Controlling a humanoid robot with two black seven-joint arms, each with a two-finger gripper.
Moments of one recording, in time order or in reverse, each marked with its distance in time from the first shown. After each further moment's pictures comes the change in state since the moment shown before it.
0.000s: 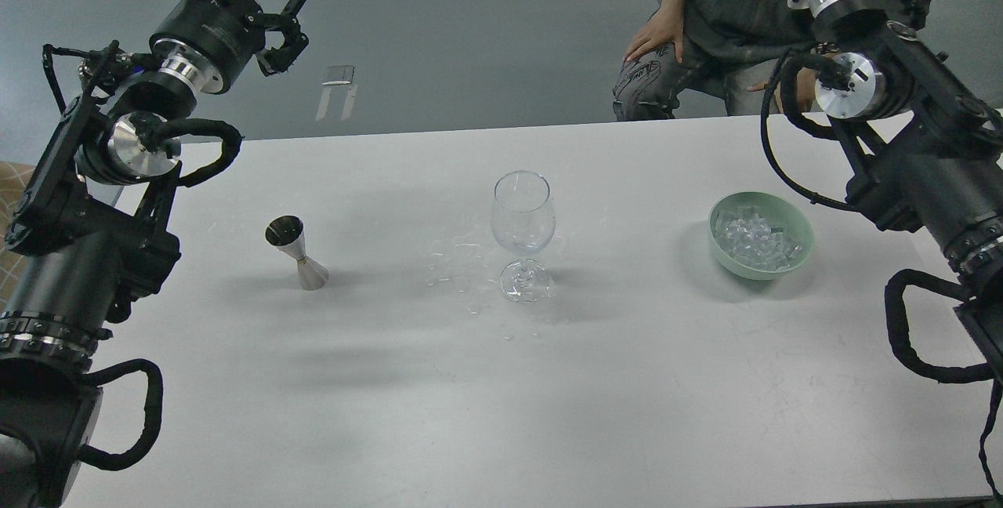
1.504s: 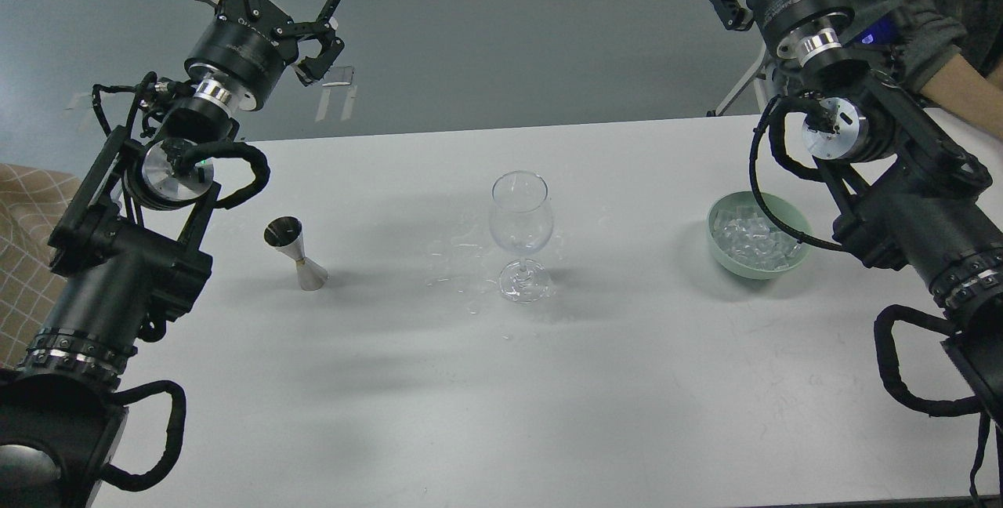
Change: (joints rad) left arm 0.053 -0.062 0.035 -0.010 -0.190 -0.036 -0.101; right arm -0.090 0.046 0.003 0.014 0.032 -0.035 -0.005
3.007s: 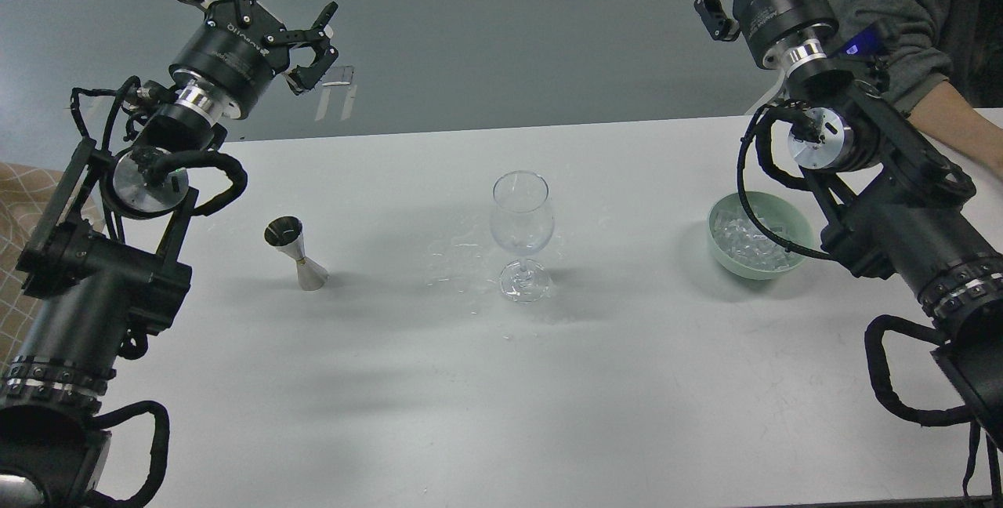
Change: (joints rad) left arm 0.137 0.053 -0.106 -0.226 -0.024 -0.010 0.130; right arm -0.030 0.019 -0.004 0.030 -0.001 -0.008 0.001
